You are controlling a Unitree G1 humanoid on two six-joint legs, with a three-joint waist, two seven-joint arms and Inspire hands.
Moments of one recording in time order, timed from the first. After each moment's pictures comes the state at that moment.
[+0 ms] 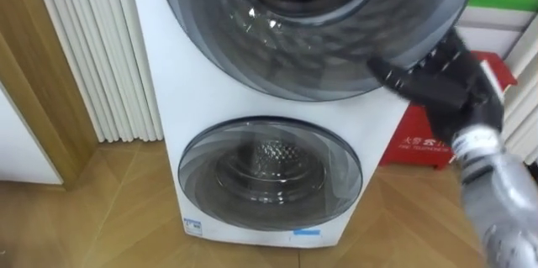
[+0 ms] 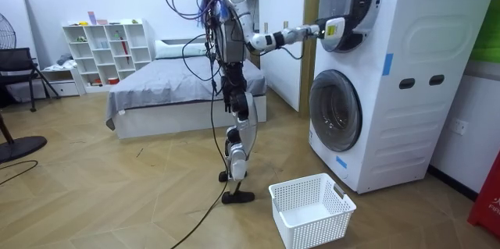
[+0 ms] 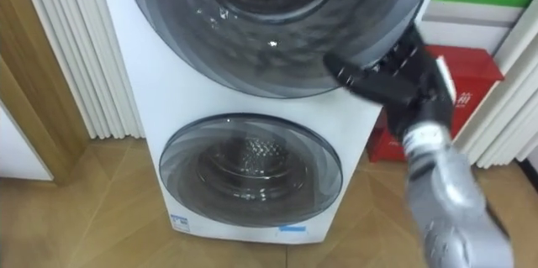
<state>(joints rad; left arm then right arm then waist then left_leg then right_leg) 0.21 0.24 0.01 1.12 -0.15 0.13 0.07 -0.19 -0.36 0.00 0.04 0.66 0.03 -0.07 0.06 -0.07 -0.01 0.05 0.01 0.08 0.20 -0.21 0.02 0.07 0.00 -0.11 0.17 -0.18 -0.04</state>
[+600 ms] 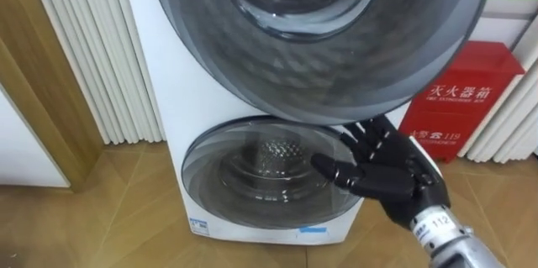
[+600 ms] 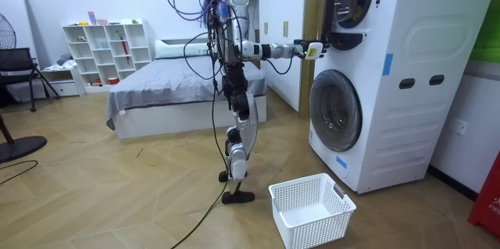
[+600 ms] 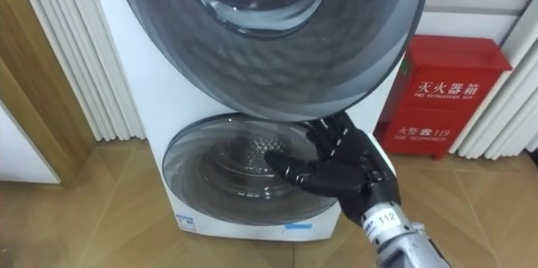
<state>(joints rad) 0.21 0.23 -0.05 1.12 -0.27 0.03 0.07 0.04 -0.33 0.10 -0.07 0.66 0.04 0.15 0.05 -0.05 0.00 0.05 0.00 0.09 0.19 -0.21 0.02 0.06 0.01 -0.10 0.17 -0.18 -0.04</state>
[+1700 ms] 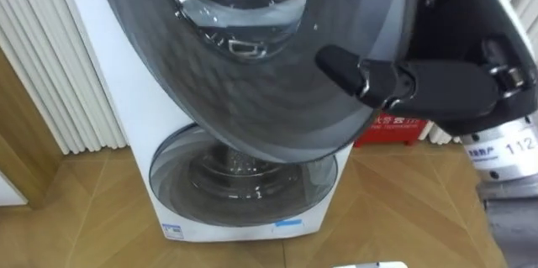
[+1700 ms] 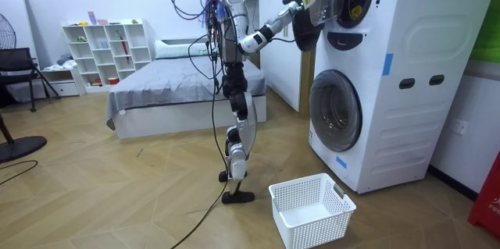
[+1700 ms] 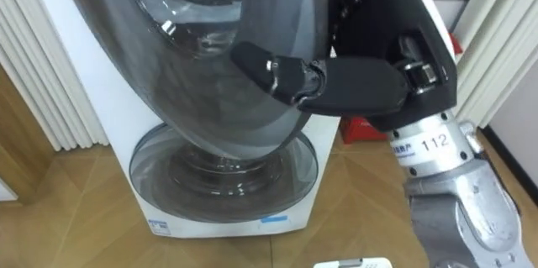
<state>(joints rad) 0.18 0.26 -0.06 1.20 -0.27 -0.03 0.06 -0.17 -0.35 -0.03 -0.56 0.64 0.05 0.21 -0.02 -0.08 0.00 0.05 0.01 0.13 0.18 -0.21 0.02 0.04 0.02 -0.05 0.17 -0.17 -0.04</state>
